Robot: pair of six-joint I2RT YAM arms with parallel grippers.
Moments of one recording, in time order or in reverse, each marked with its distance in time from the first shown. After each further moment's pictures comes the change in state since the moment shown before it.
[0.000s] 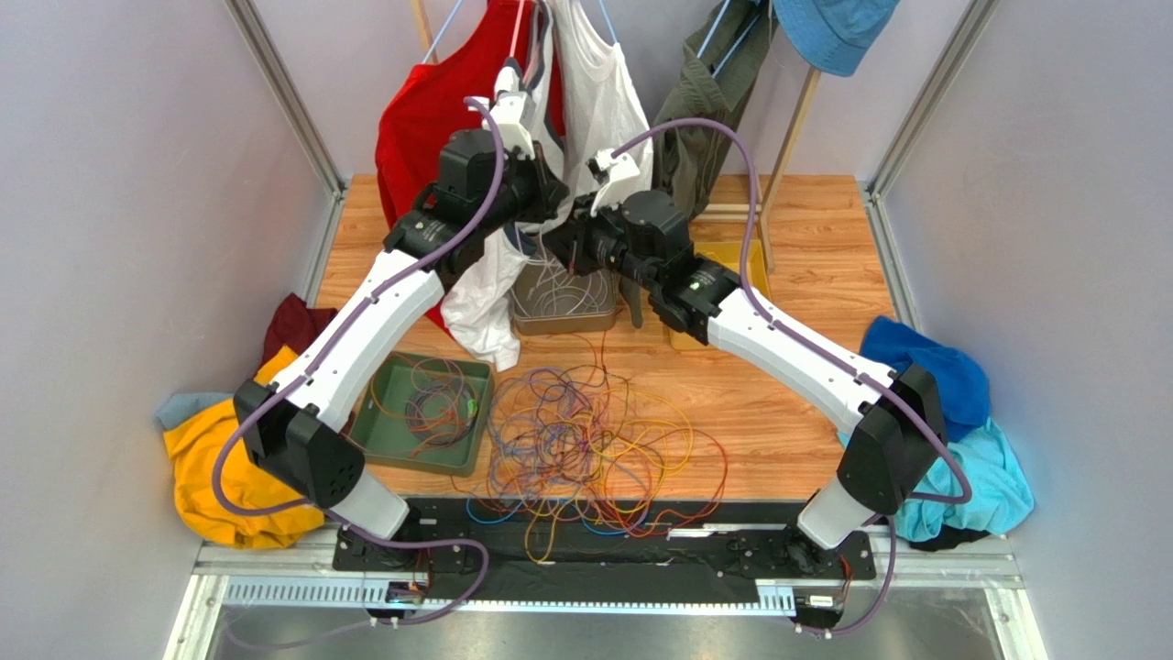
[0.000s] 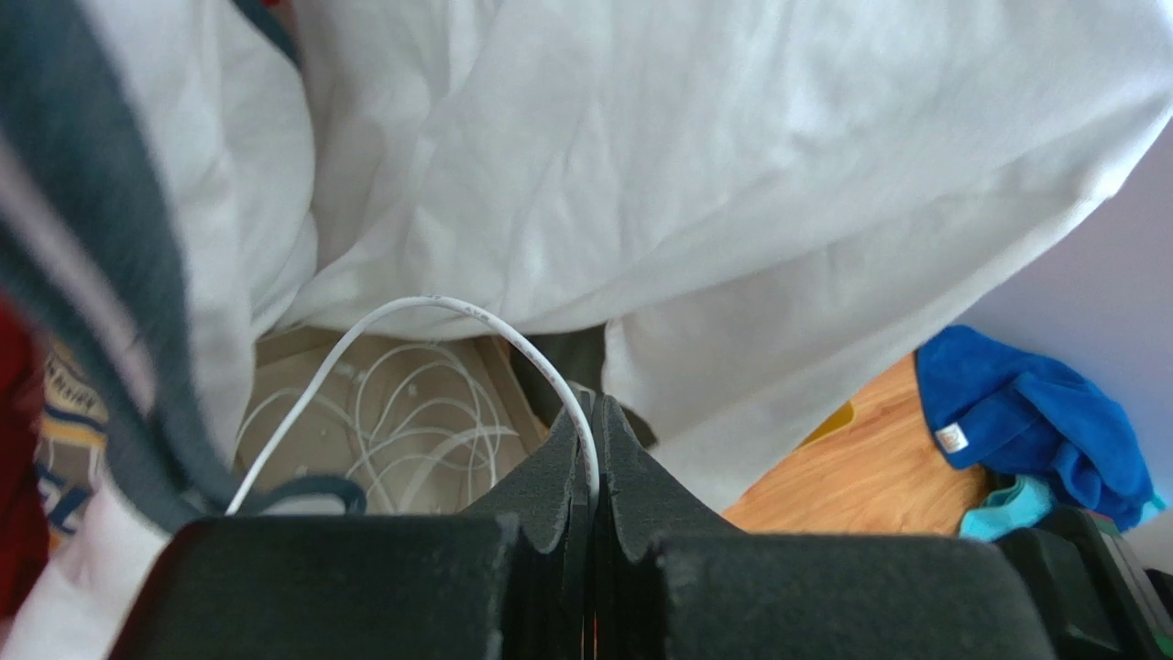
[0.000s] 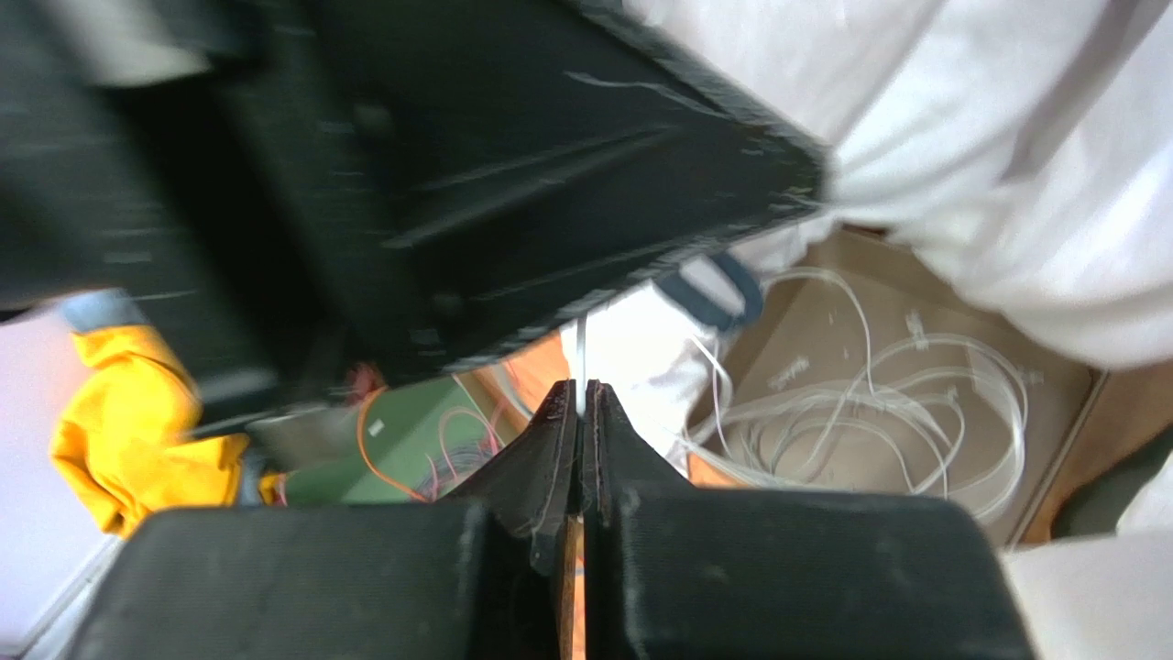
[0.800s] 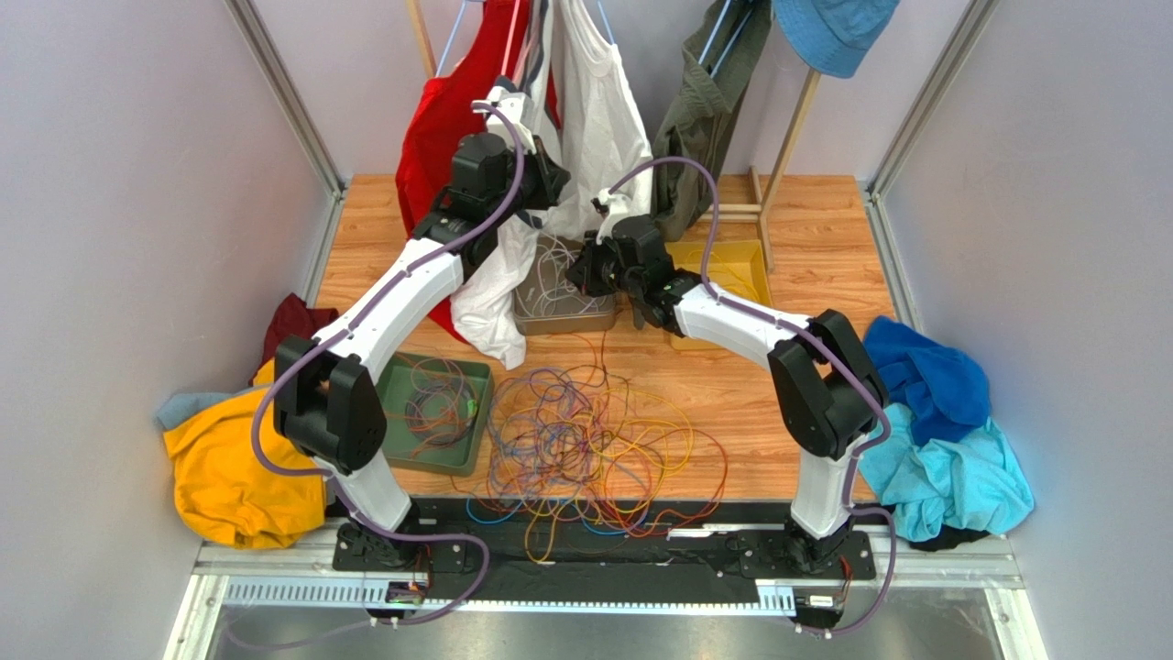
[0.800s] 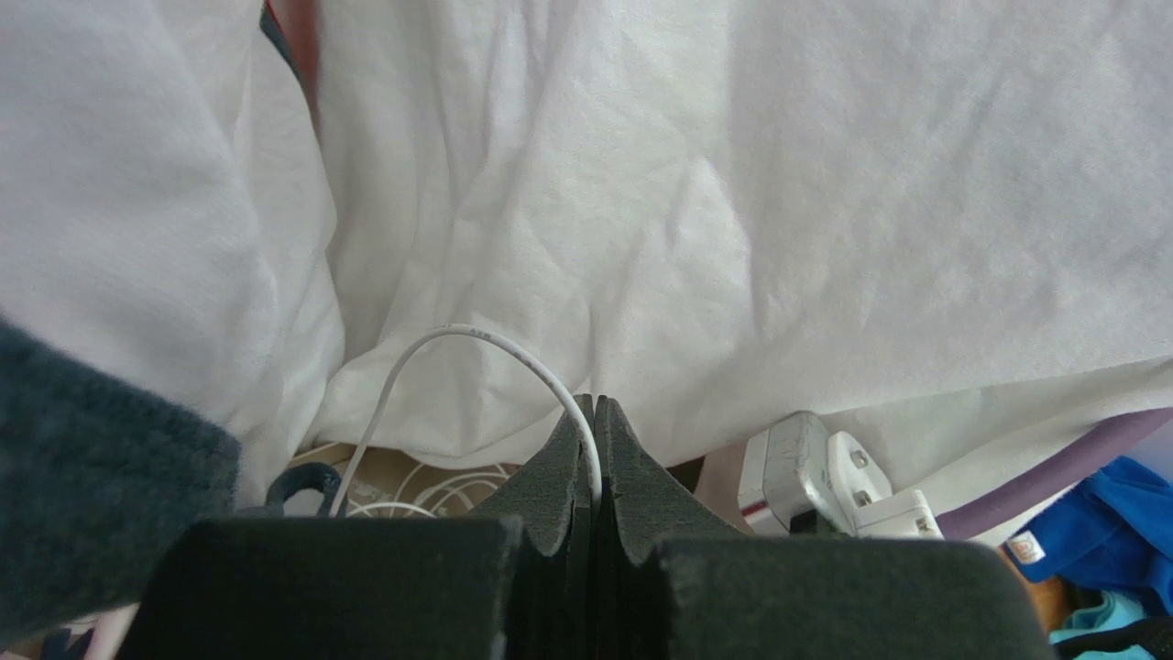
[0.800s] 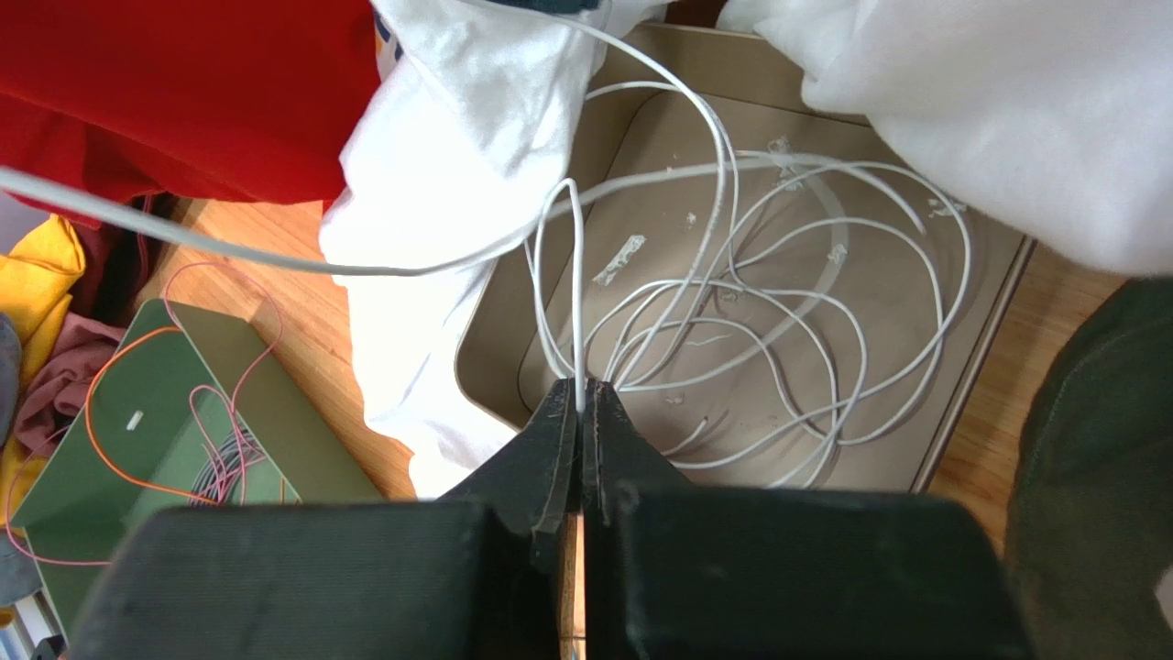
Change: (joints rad) left arm 0.083 0.169 -0.071 0.344 0.058 0.001; right arm -0.129 0.274 -0.113 0.157 -0.054 0.031
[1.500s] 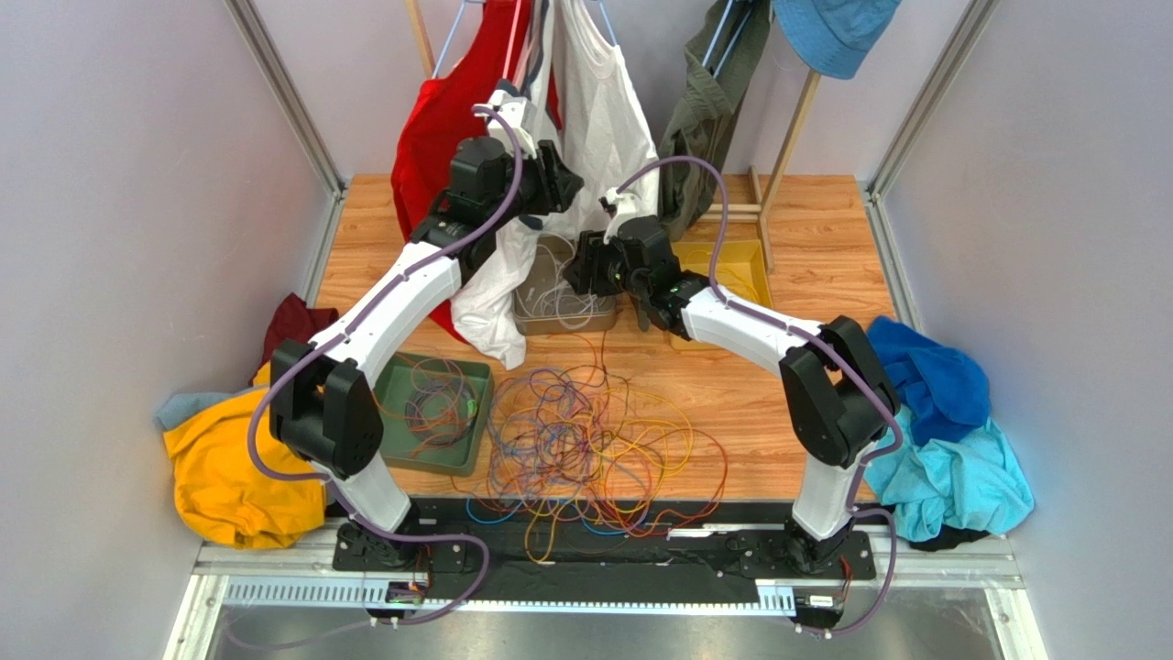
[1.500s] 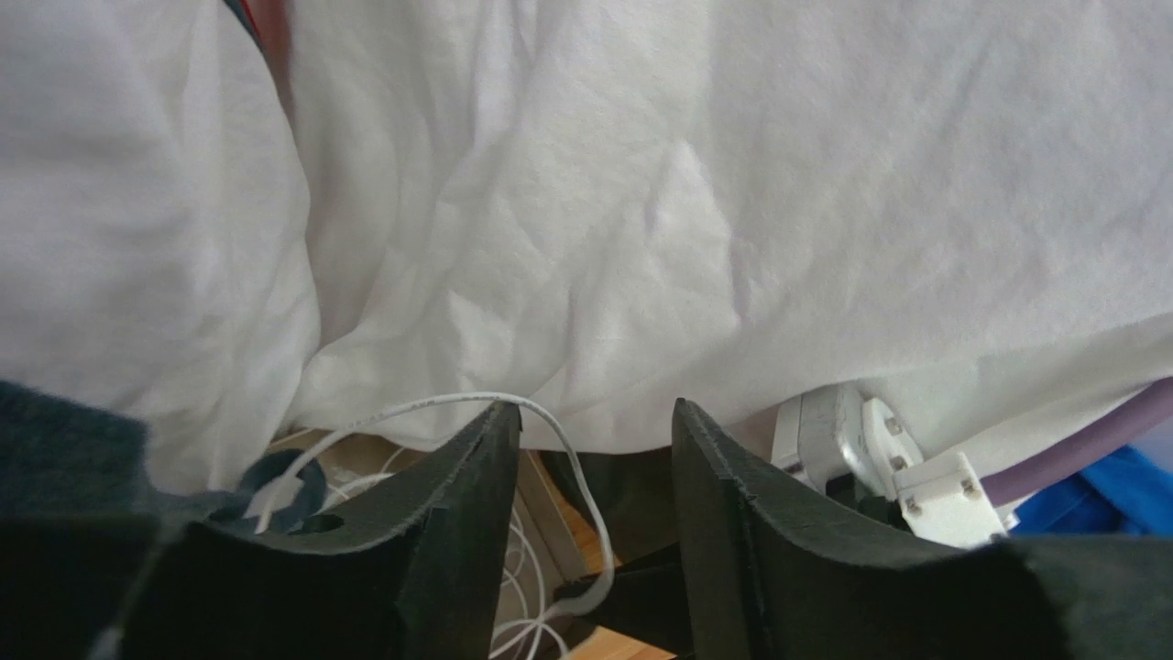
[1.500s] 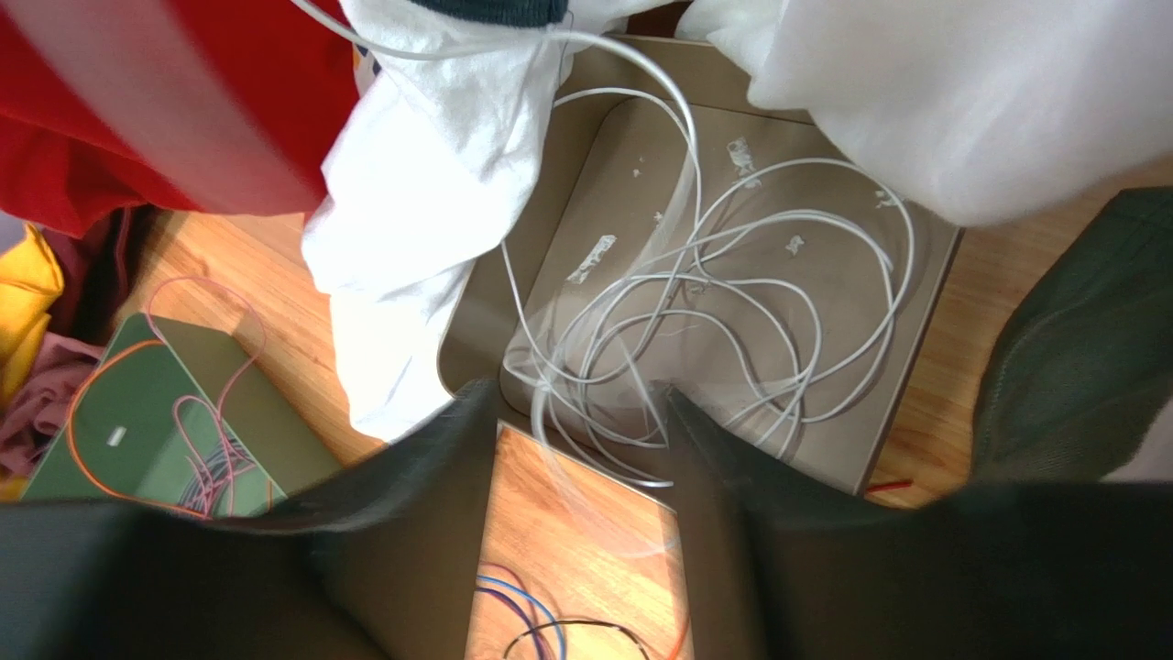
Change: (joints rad) left arm -0.005 -0.026 -0.027 -0.008 0.039 -0.006; right arm 0.000 -0.053 -0.037 -0.013 0.055 -0.002
